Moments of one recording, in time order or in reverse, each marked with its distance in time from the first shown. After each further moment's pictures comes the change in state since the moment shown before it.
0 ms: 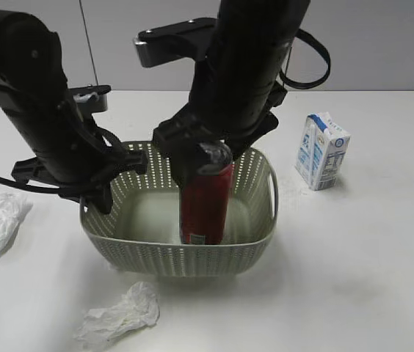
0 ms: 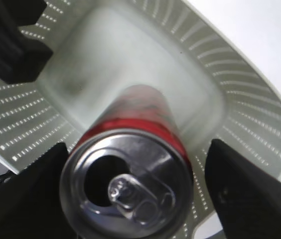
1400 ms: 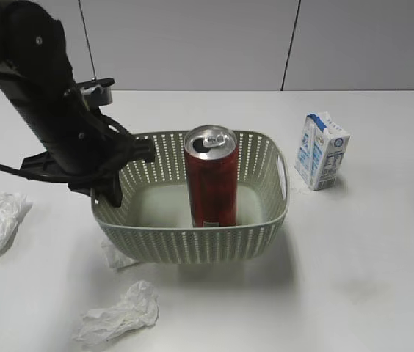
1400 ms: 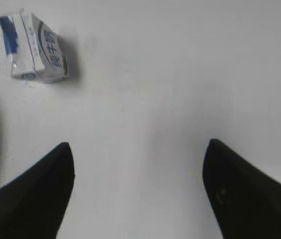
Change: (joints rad) left arm 0.005 0.027 -0.073 -0.059 0.039 -0.010; right arm -0.717 -0.280 0.031 -0.103 0.106 -0.146
